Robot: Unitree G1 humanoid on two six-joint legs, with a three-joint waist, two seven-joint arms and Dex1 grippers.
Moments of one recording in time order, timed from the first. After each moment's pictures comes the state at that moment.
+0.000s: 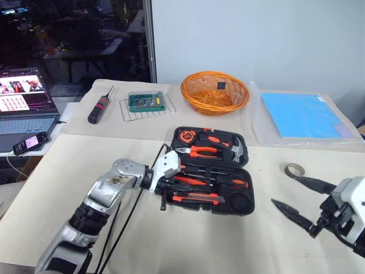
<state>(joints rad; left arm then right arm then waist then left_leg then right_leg) -0.51 0.49 -0.25 -0.21 -0.40 0.61 -1.15 0.50 -0.79 -0.72 -0.83 0.58 0.64 0.63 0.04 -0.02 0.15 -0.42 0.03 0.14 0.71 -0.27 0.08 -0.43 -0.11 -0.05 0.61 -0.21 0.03</state>
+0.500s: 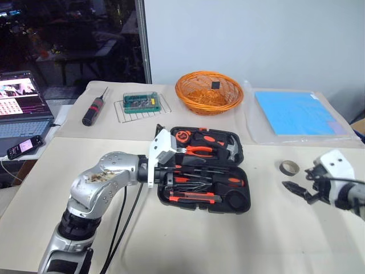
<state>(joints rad) -0.51 0.50 -0.13 -0.46 -0.63 0.81 -0.97 -0.08 -1.00 -0.23 -0.17 0.35 0.77 0.61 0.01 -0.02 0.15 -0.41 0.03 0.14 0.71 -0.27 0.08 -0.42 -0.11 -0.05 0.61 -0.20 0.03</state>
